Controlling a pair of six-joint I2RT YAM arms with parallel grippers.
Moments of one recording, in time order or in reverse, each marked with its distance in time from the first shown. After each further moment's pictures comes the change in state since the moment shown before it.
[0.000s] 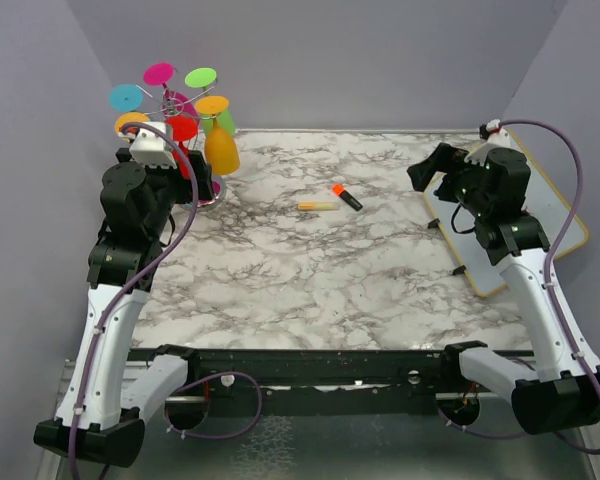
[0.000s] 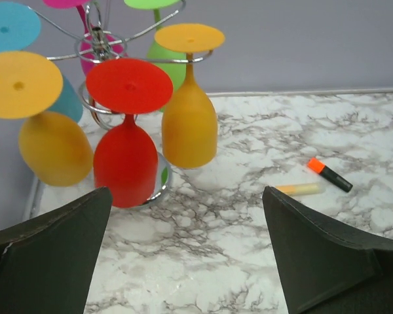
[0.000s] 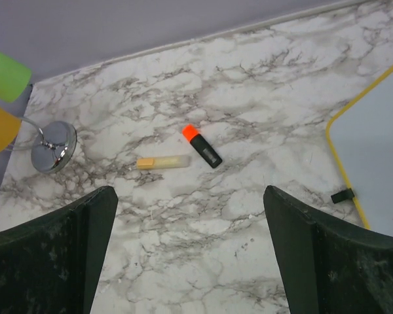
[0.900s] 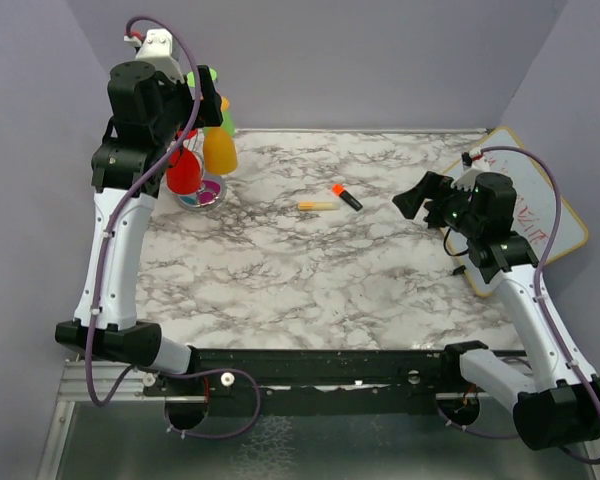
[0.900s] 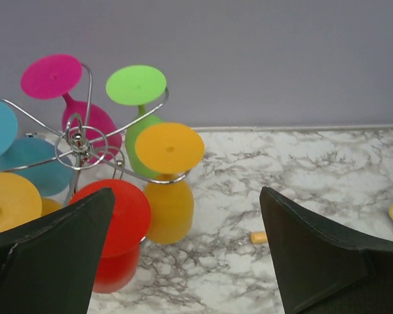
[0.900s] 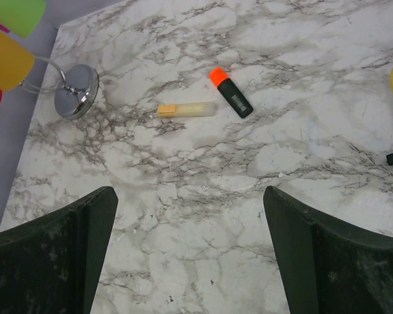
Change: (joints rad) left arm 0.000 0.465 0.634 -0.249 0.055 -0.088; right arm 0.000 -0.090 -0.225 0.040 -0.158 0.057
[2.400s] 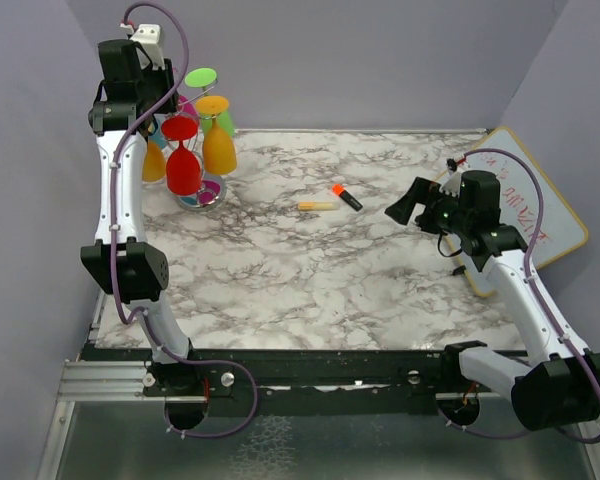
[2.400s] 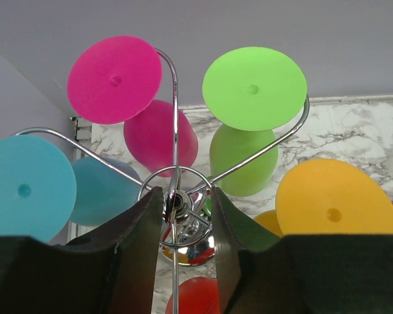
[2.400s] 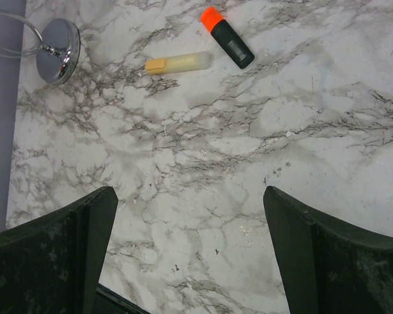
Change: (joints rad) left arm 0.253 0.472 0.356 -0.065 0.165 0.180; right arm 0.000 0.109 0.008 -0.089 -0.066 0.017
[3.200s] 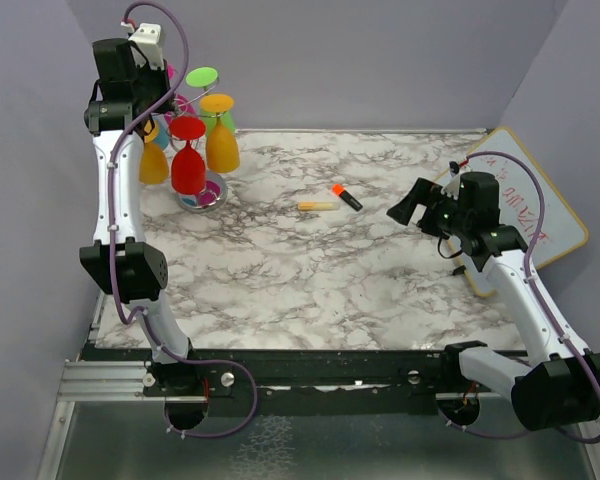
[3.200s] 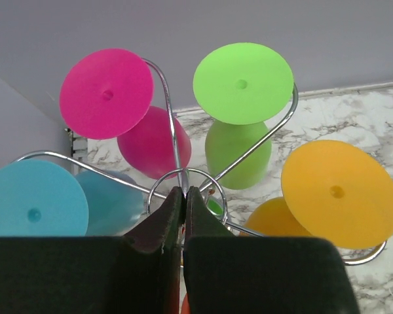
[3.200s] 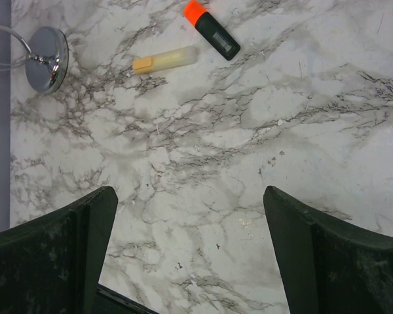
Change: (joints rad) left arm 0.009 0.006 0.012 -0.002 0.060 0.063; right arm 0.000 -0.001 0.000 -0.034 0.047 0.048
